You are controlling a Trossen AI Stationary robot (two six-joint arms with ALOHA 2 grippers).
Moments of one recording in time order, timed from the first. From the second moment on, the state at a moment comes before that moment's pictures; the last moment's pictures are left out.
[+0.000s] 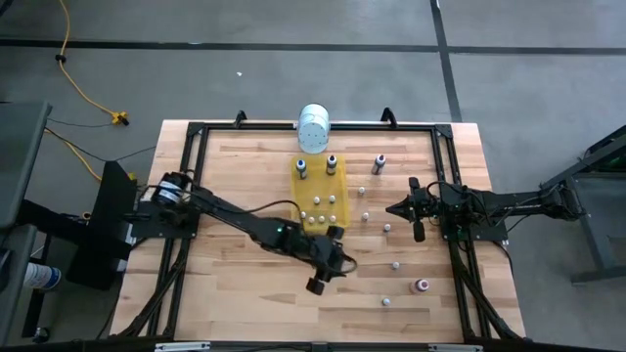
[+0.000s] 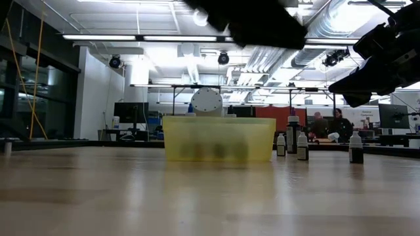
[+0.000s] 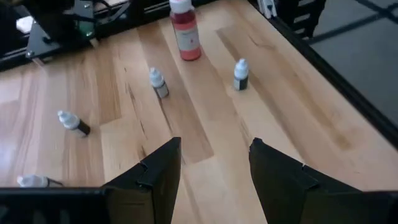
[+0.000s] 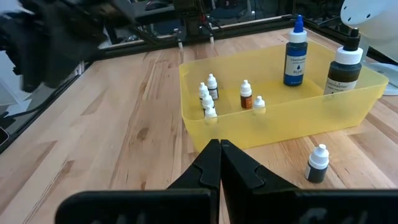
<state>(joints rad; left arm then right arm) -0.32 1.93 1.40 -0.04 -0.05 0.13 -0.01 0.27 0.01 0.03 0.00 0.17</state>
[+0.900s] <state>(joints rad) -0.33 2.44 2.31 -0.57 0.04 0.22 -0.01 0.27 0.01 0.03 0.00 0.17</state>
